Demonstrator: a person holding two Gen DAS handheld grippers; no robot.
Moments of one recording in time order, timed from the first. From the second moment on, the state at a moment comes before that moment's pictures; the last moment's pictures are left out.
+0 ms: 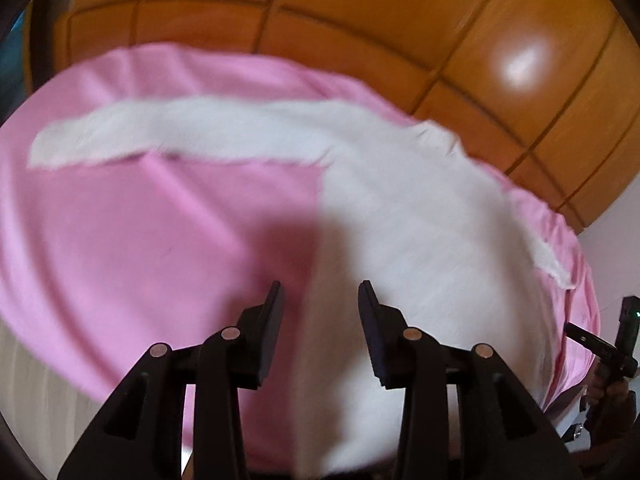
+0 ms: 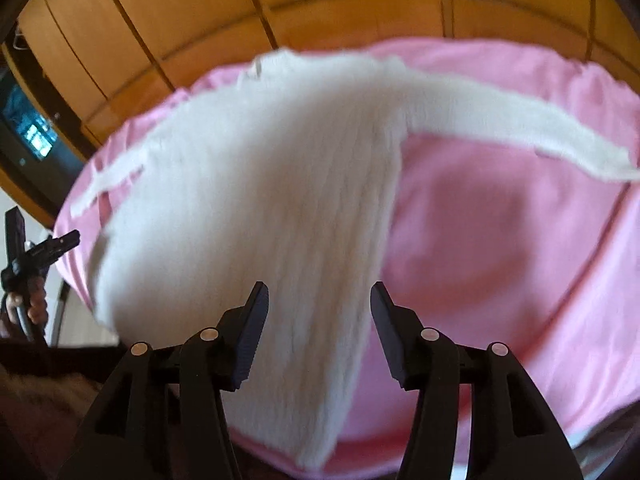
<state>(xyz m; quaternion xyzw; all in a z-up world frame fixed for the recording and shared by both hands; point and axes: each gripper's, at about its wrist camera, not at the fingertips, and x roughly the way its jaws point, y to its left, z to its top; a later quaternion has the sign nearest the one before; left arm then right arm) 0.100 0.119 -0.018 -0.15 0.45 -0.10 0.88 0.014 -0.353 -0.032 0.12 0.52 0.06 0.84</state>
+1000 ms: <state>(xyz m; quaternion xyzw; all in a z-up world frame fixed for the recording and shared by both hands) 0.152 -0.013 -0.076 -0.02 0.50 -0.11 0.86 0.058 -0.705 -0.096 0.42 0.36 -0.36 0.75</state>
